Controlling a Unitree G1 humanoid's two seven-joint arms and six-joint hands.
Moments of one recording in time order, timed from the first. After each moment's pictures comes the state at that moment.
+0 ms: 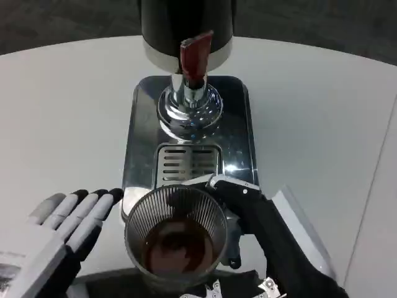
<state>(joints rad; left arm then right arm) 0.51 0.47 0.39 -0.66 0.66 -0.38 -0.25 0.22 -0.10 0.47 -0.72 -0.53 0.07 0.04</state>
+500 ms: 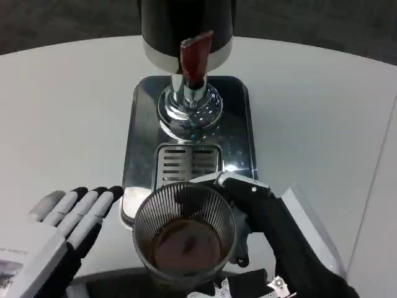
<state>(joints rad) 0.50 0.47 0.38 -0.67 0.67 -0.35 -0.26 0.24 -0.11 0.44 -0.75 -0.52 0.07 0.05</state>
